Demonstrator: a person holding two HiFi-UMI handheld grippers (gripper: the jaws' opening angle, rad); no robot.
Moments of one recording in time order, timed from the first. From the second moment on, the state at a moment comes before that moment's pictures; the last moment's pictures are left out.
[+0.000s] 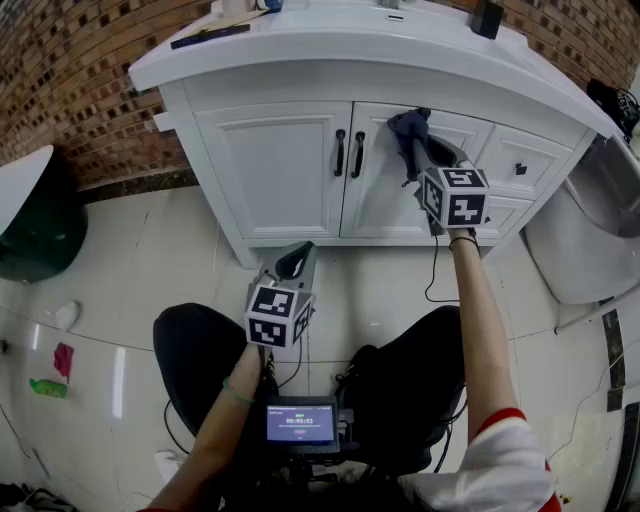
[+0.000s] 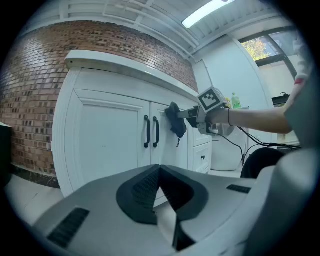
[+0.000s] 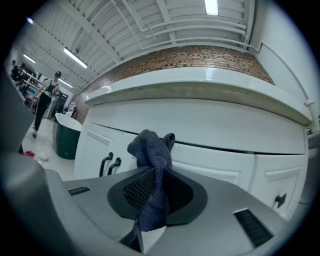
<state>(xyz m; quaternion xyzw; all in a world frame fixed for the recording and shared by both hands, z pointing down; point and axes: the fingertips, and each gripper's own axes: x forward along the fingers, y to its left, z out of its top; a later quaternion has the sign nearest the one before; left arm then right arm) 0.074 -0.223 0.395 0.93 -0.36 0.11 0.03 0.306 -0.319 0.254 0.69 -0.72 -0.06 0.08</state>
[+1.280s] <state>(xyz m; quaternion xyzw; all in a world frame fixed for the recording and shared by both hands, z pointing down) 0.058 -0.220 0.413 0.92 -0.37 0.11 0.05 0.234 -0.332 0.292 0.64 -0.76 -0.02 0.08</state>
